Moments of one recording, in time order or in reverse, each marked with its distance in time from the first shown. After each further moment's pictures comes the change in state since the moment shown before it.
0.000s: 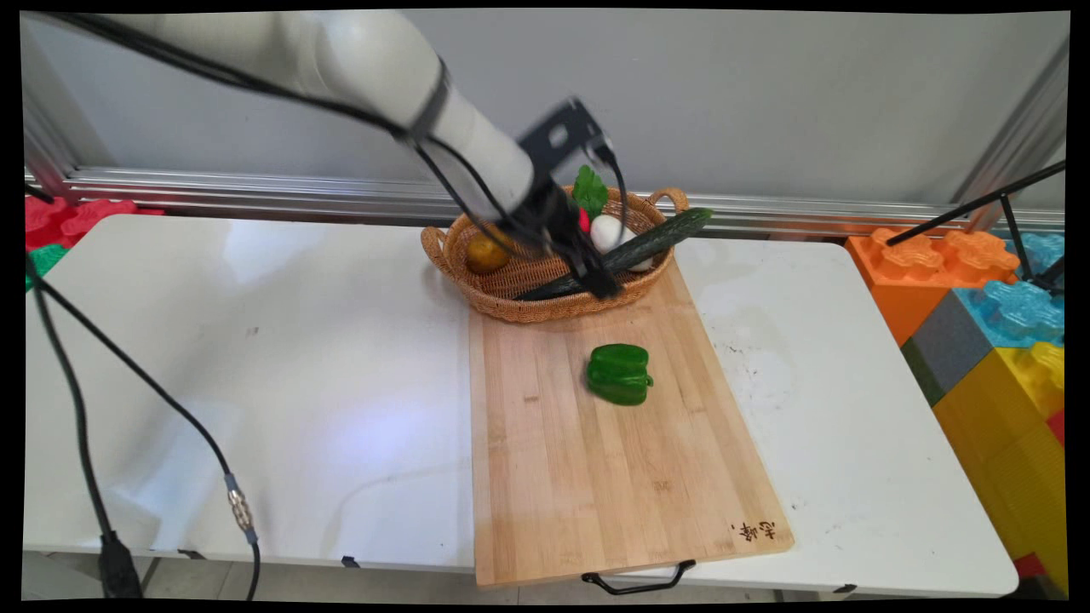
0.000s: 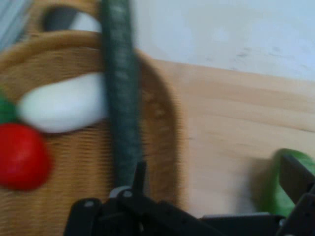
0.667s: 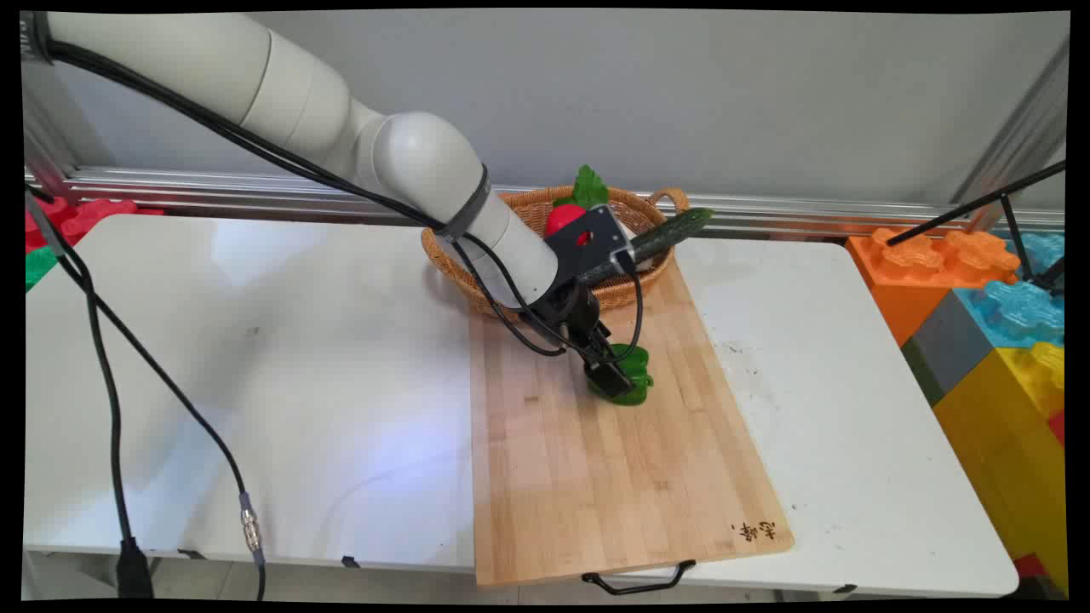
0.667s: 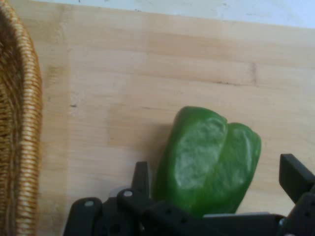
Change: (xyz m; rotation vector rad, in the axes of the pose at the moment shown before) arm -0.037 0.054 0.074 -0.177 -0.078 0.037
